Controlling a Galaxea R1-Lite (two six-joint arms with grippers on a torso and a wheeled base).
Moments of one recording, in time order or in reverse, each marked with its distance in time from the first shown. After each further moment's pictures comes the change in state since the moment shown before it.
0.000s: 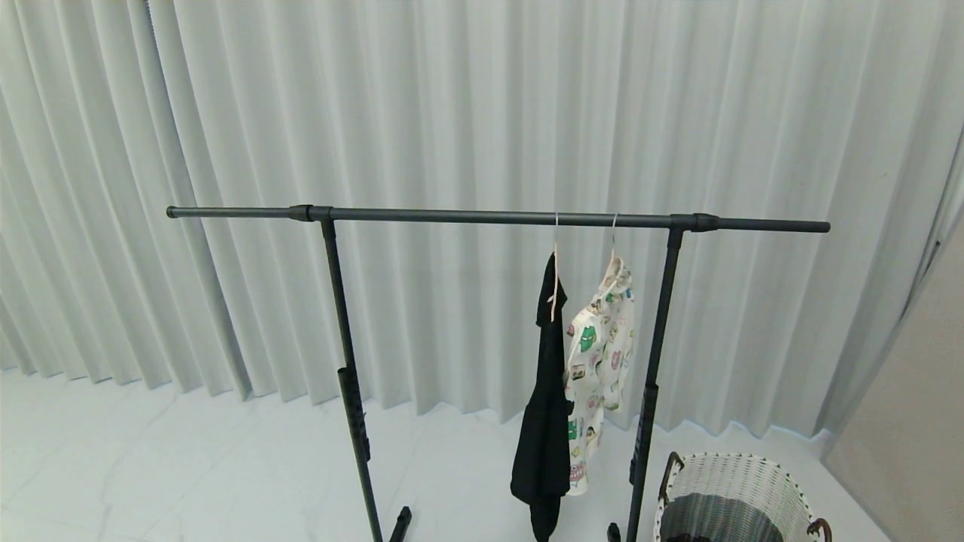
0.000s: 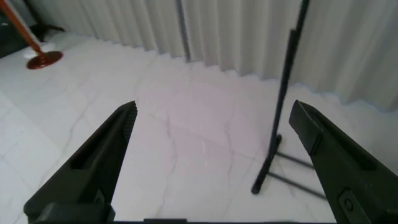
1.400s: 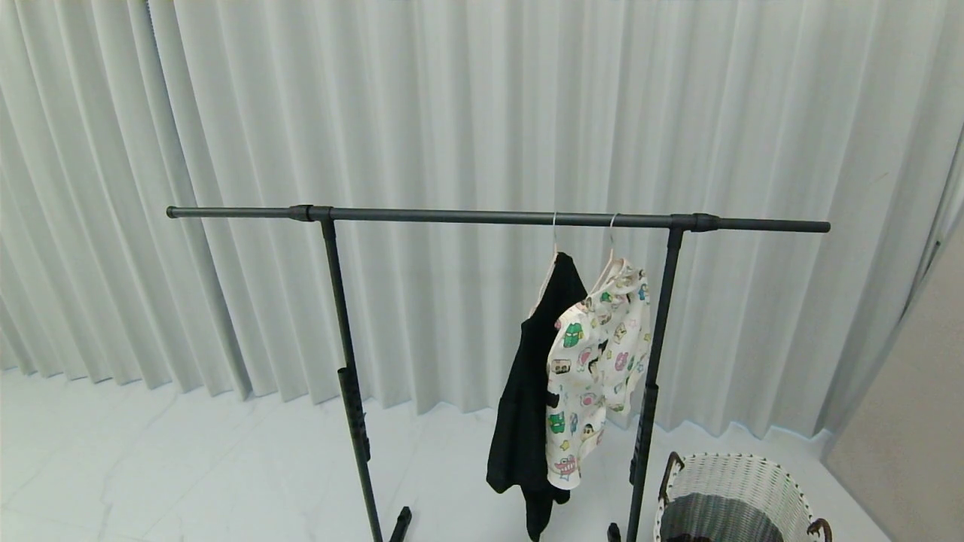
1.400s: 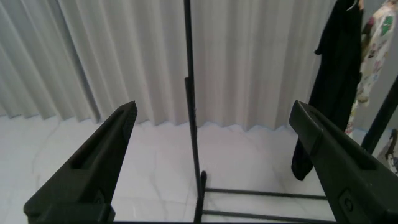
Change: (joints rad) left arm -0.146 -0.232 0.007 0.036 -0.349 -0.044; right arm 0.297 -0.256 0.048 0.006 0.037 0.124
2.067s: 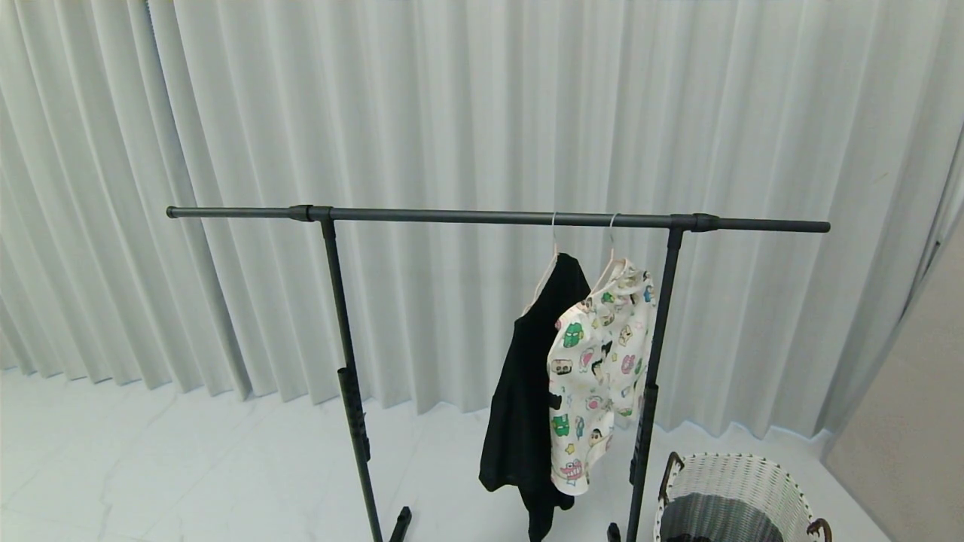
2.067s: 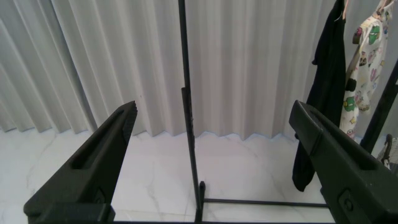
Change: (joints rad) left arm -0.017 -0.038 0.000 0.000 -0.001 0.005; right arm -0.115 -0.010 0.000 0.023 -0.027 0.095
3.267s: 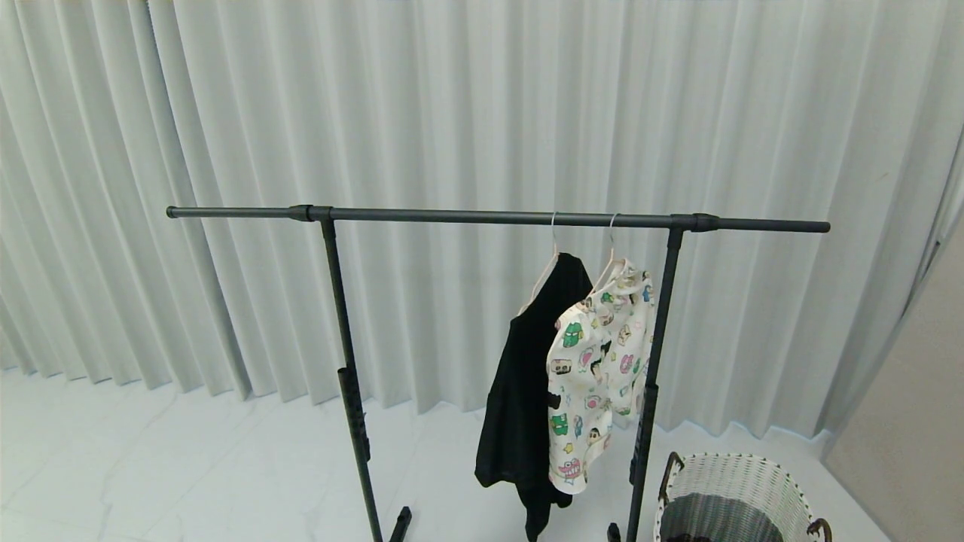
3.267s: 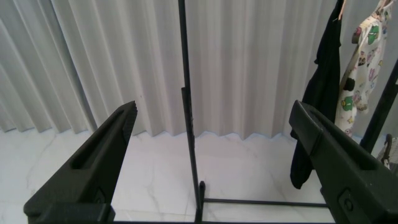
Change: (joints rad) left arm 0.000 -0.001 0.000 0.000 0.000 0.000; right arm 0.012 -0.082 0.000 0.077 0.339 0.142
